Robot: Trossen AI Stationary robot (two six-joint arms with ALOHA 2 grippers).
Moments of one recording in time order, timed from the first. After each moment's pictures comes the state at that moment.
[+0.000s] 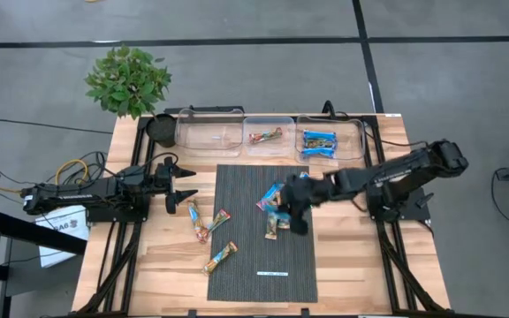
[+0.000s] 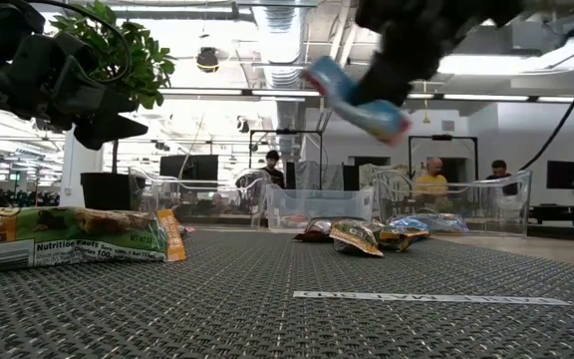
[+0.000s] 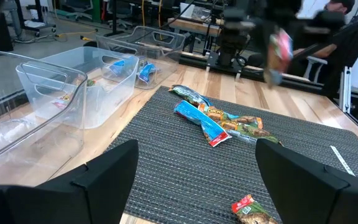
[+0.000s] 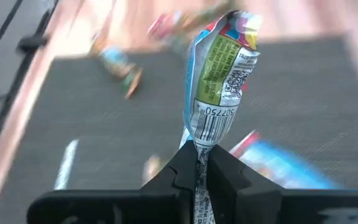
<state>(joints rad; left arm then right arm) 0.13 0.16 0.02 0.01 -0.03 -0.18 0.15 1.44 0.91 -0.20 -0.02 0.14</state>
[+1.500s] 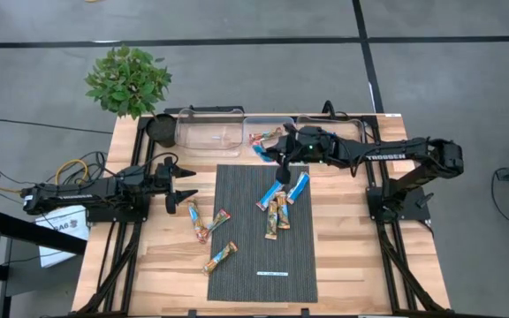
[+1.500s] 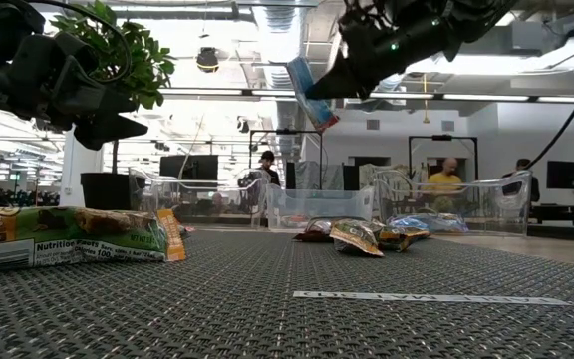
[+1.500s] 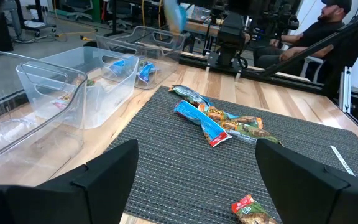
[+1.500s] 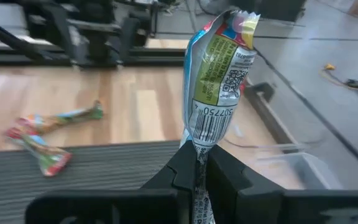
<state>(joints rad) 0.13 0.16 0.02 0.01 -0.03 -0.18 -0.24 1.44 0.91 0.15 -0.03 -0.18</state>
